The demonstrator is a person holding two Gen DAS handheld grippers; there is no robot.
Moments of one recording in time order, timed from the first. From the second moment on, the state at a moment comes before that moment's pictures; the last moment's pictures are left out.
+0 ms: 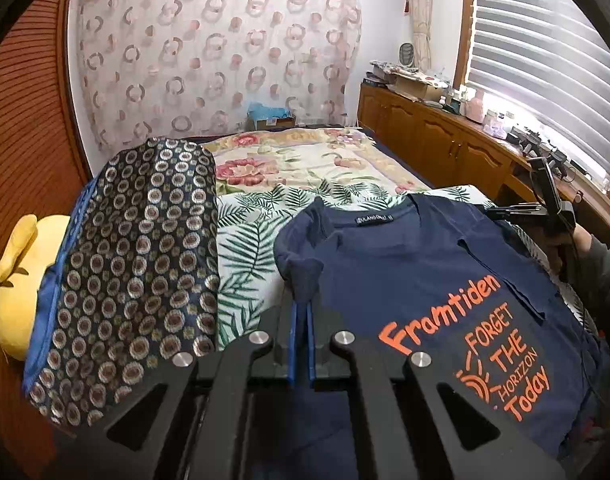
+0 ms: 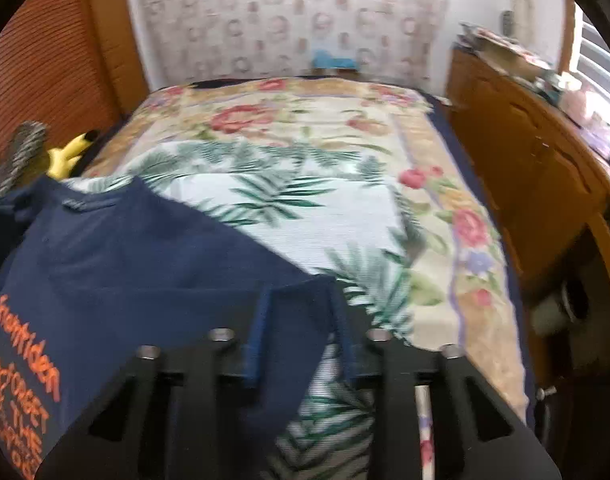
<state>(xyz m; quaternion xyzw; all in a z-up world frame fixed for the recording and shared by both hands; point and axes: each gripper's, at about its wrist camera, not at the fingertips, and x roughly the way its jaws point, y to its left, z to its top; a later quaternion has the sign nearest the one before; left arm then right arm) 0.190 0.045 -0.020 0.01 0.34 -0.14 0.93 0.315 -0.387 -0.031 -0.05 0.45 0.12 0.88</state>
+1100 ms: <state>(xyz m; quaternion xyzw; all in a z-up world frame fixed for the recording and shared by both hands) -0.012 0.109 -0.044 -0.07 0.31 -0.10 0.94 0.025 -0.380 0.066 -0.05 0.32 0.18 0.93</state>
